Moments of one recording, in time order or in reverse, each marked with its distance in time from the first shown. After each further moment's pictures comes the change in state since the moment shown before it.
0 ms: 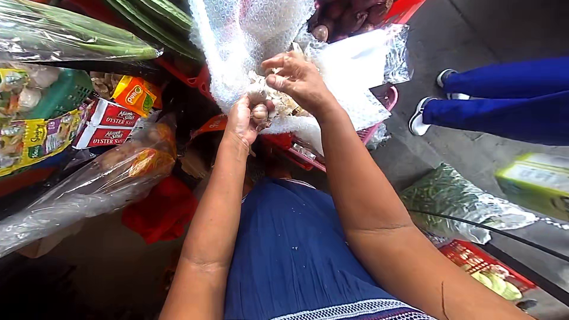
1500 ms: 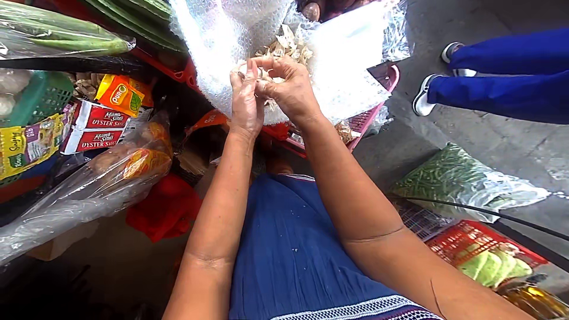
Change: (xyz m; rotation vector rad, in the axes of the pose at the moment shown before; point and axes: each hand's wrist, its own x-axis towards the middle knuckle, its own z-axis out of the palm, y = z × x) left_hand 0.014 -0.024 0.023 -0.035 -0.105 0.451; right_hand -0.030 -0.025 0.031 0.301 0.237 0.192
